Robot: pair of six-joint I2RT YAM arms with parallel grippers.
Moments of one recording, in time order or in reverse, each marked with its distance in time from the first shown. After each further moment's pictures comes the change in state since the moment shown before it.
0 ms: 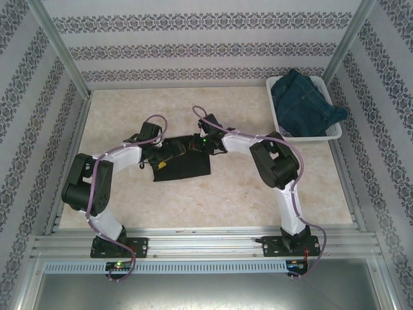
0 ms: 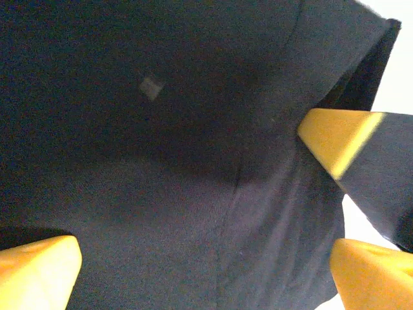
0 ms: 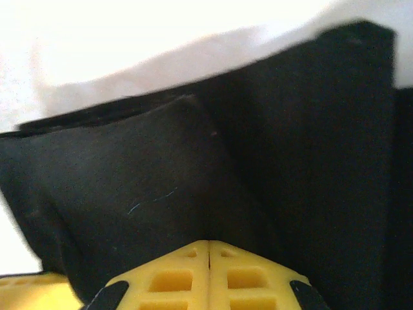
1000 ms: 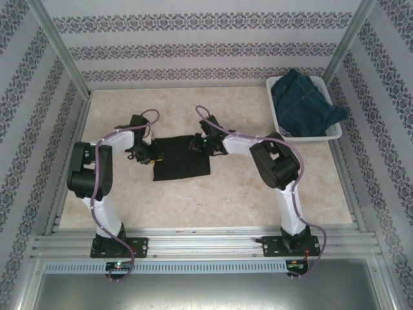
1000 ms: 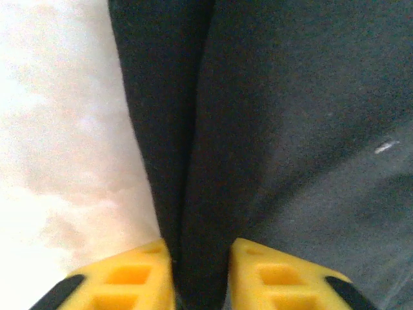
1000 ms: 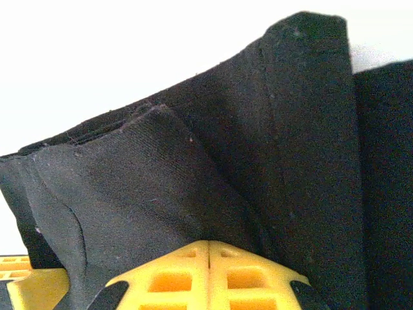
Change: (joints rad) left arm 0.150 0.157 0.206 -0.350 -0.048 0.347; right arm 0.003 -0.014 -0.044 0.069 0.024 0.108
